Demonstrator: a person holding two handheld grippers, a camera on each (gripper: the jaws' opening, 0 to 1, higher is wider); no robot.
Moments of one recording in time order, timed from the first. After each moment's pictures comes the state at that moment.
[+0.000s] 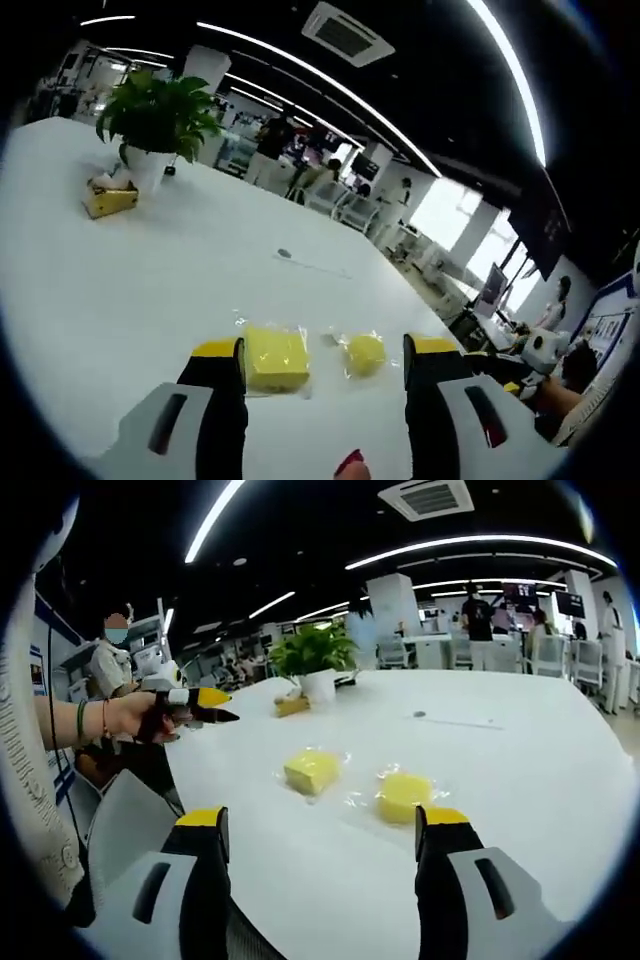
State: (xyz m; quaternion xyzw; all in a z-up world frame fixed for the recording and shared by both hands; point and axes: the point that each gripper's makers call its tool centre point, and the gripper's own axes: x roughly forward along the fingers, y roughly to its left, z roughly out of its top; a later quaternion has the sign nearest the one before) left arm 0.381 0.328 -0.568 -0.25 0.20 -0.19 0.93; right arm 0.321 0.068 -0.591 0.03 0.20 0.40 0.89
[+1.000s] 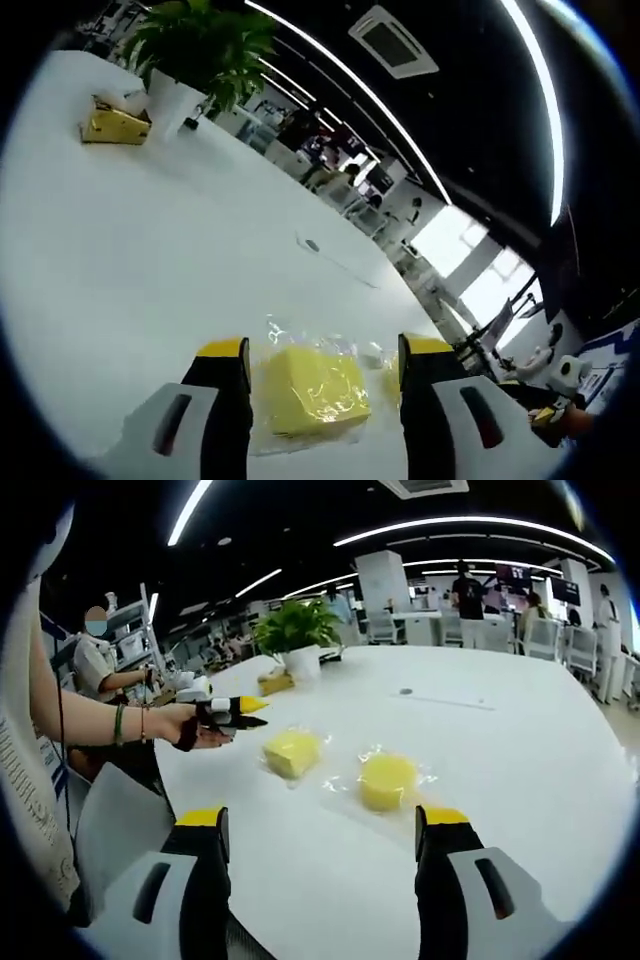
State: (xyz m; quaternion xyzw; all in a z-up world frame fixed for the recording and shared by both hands) left arm 0.468 0.337 -0.666 -0.34 0.22 -0.17 0.90; right arm 0.344 0.062 -0.611 0.01 0.25 0.38 0.89
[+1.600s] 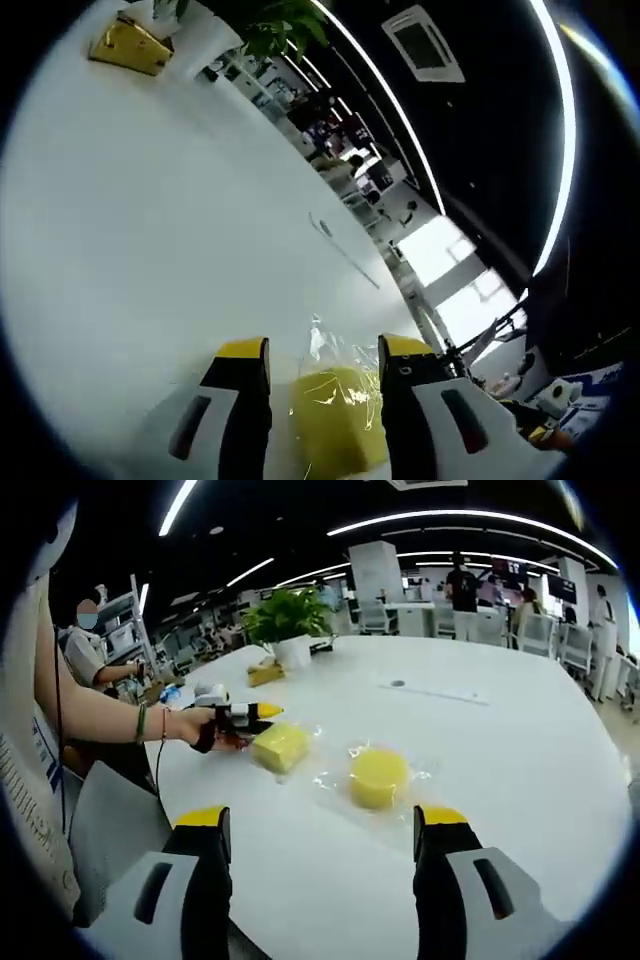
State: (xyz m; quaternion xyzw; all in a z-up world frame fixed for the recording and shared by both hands) left arm 0.508 0.331 -0.706 -0.44 0.23 -0.20 0.84; right arm 0.353 0.061 -0.614 -0.01 0.27 0.36 0.89
